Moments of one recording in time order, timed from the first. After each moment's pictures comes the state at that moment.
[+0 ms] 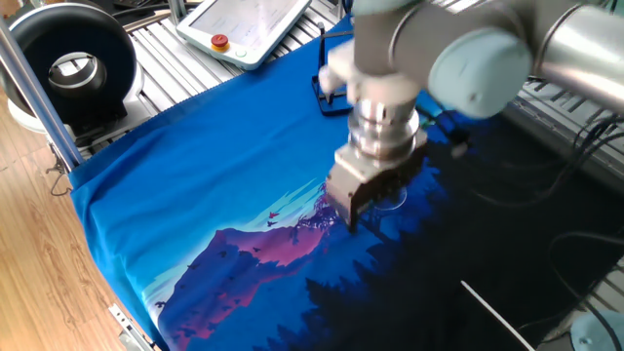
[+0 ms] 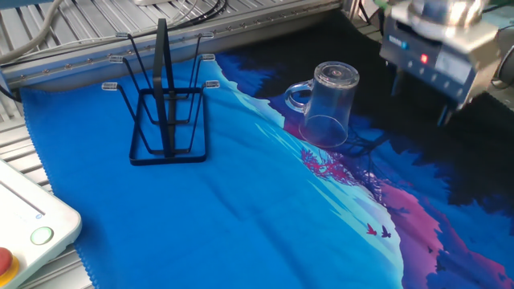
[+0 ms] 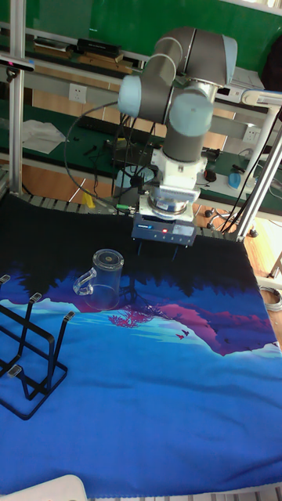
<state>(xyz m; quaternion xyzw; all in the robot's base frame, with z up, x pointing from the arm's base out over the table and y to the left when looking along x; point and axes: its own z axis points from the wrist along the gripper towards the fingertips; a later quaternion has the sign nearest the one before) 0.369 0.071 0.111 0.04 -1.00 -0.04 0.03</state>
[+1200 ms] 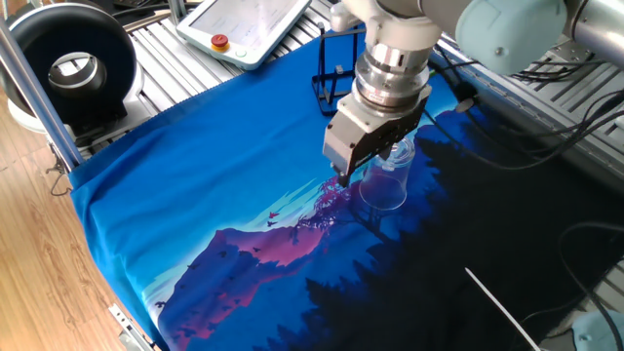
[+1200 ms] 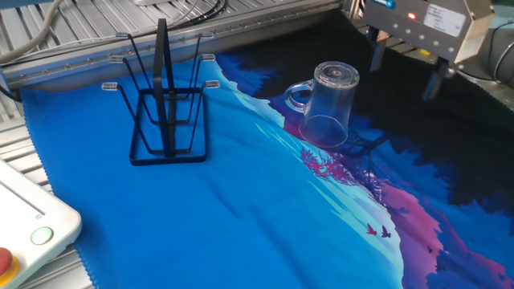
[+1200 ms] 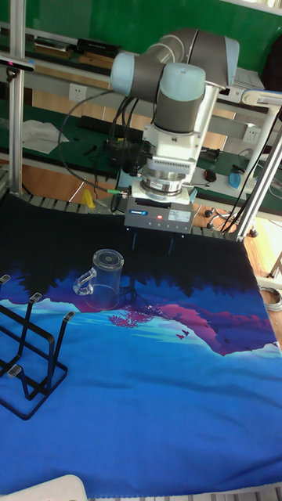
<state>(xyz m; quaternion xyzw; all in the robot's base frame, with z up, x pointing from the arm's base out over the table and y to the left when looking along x) 0.402 0.041 0.144 0.01 -1.00 -0.03 -0.01</state>
